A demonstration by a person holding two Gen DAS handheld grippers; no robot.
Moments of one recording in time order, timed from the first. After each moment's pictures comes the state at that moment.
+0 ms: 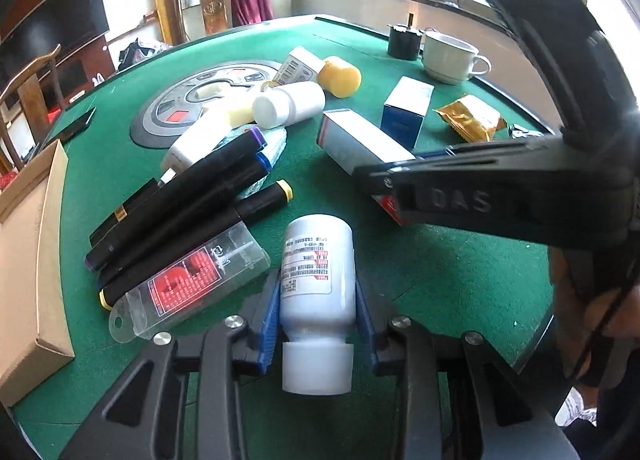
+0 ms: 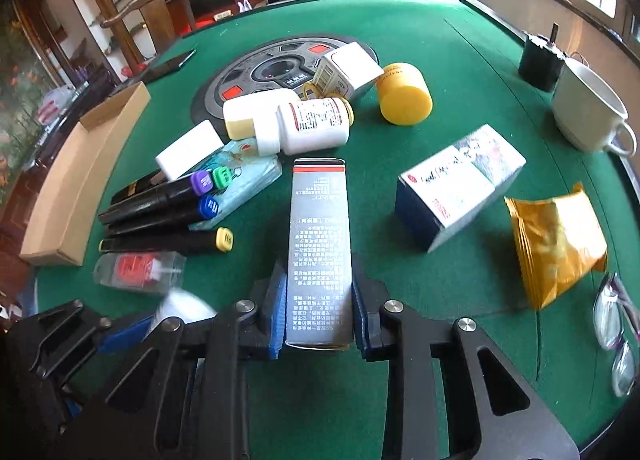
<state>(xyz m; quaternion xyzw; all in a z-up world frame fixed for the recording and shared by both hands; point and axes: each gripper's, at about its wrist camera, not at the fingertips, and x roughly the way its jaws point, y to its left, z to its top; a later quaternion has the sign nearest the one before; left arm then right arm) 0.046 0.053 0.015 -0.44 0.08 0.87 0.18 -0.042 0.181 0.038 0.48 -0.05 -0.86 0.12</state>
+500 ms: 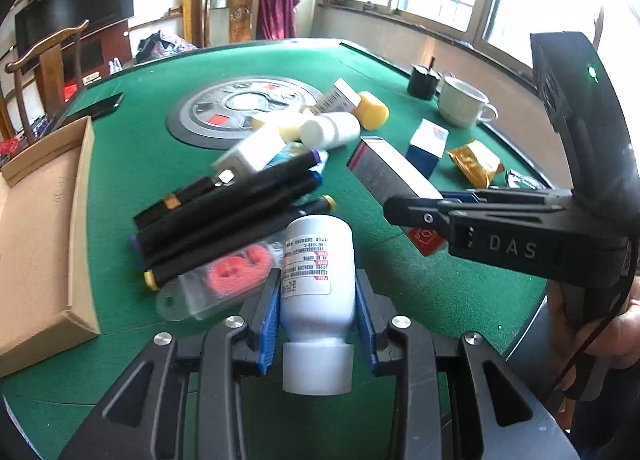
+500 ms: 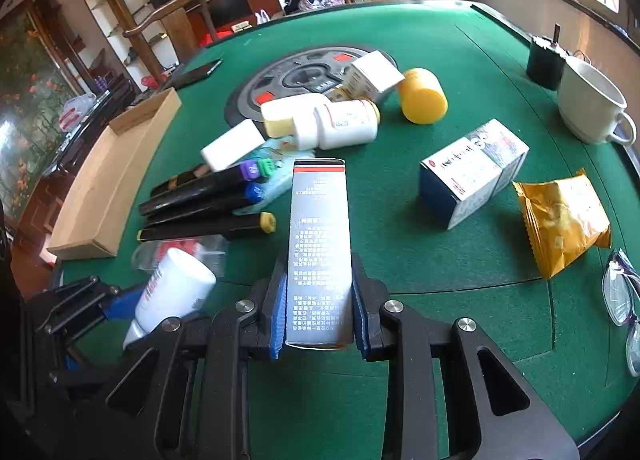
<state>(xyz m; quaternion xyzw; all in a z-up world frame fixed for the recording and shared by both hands) 0.052 0.008 0.039 -0.42 0.01 0.89 0.17 -0.020 0.166 0.052 0.46 -0.06 -0.87 0.16</state>
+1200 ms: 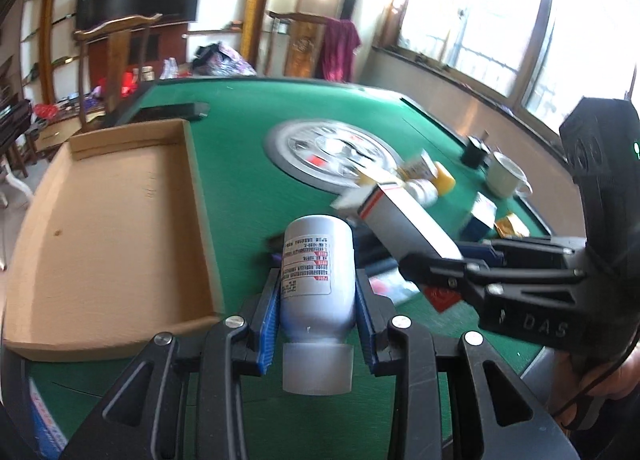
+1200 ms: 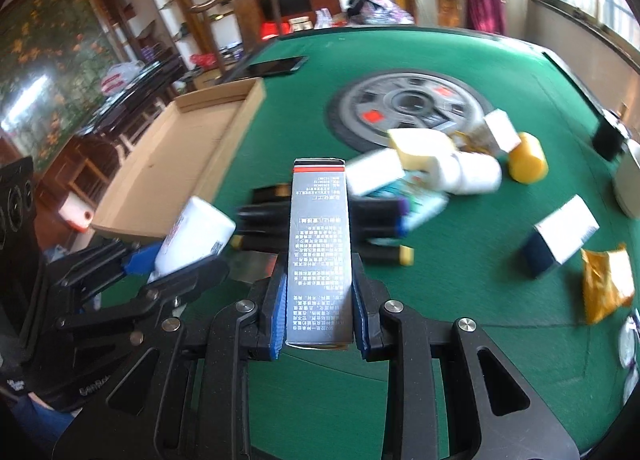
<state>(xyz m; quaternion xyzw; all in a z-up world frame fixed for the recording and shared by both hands) 0.057 -0.093 0.072 -0.37 -0.07 0.92 0.10 -0.014 0.072 0.088 0.45 0.00 -0.86 0.25</state>
